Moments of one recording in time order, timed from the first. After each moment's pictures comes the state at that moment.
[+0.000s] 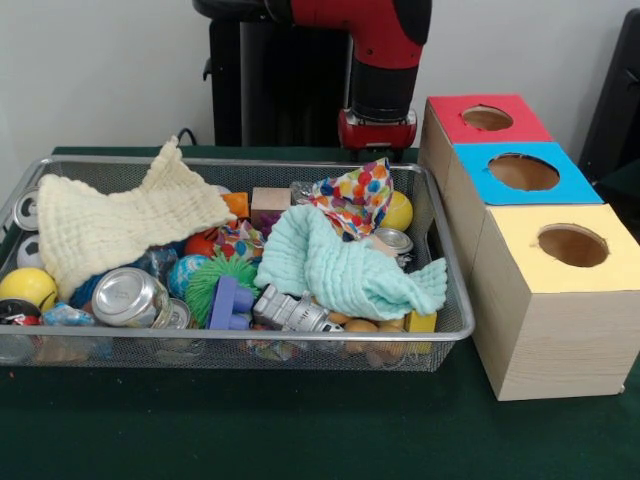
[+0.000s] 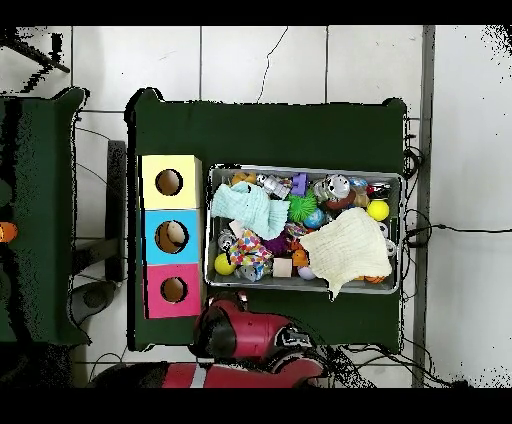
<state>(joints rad) -0.13 -0.44 -0.05 2.15 -0.11 -0.20 1.57</state>
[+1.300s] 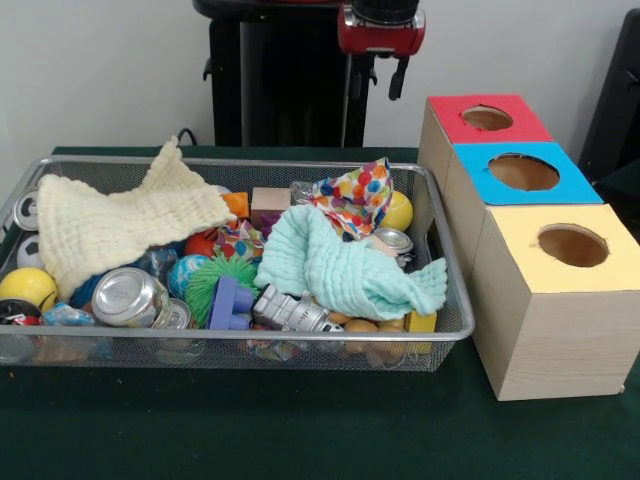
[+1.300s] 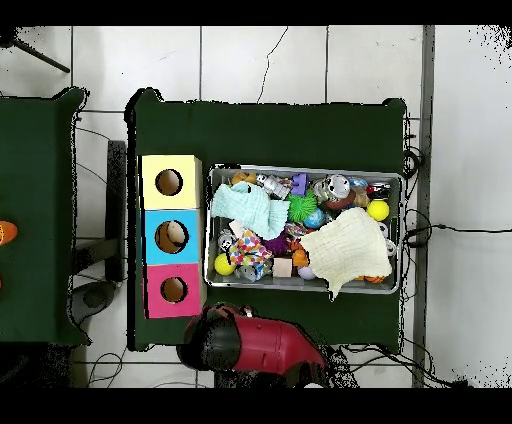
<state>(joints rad) -0.14 -0.85 -0.05 2.22 -0.06 0.33 1.57</state>
